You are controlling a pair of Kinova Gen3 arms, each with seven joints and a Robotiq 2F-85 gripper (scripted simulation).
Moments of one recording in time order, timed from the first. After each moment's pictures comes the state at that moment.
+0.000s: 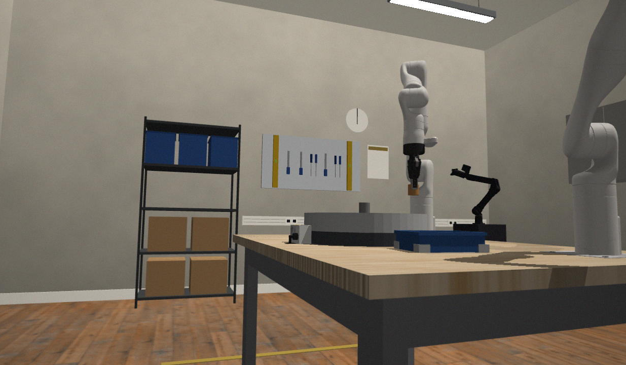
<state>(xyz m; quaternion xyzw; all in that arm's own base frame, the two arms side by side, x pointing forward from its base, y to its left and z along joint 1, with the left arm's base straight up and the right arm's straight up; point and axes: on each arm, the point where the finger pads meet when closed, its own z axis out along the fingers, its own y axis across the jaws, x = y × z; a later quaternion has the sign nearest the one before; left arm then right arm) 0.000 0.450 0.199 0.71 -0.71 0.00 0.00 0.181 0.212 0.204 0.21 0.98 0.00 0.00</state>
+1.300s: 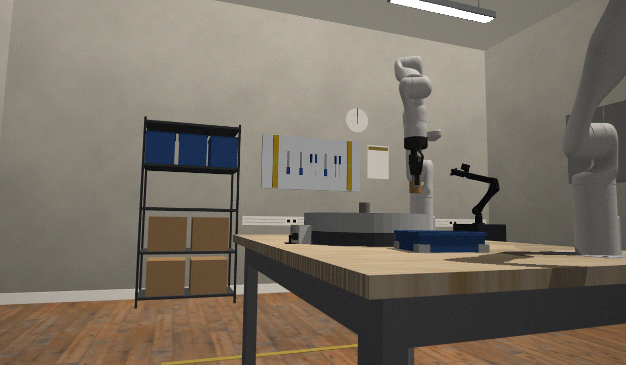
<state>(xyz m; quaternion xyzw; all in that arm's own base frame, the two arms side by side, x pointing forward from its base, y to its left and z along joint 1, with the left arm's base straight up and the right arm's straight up) 0.000 0.450 0.199 0.71 -0.71 0.00 0.00 0.241 0.309 0.204 0.21 0.98 0.00 0.00</state>
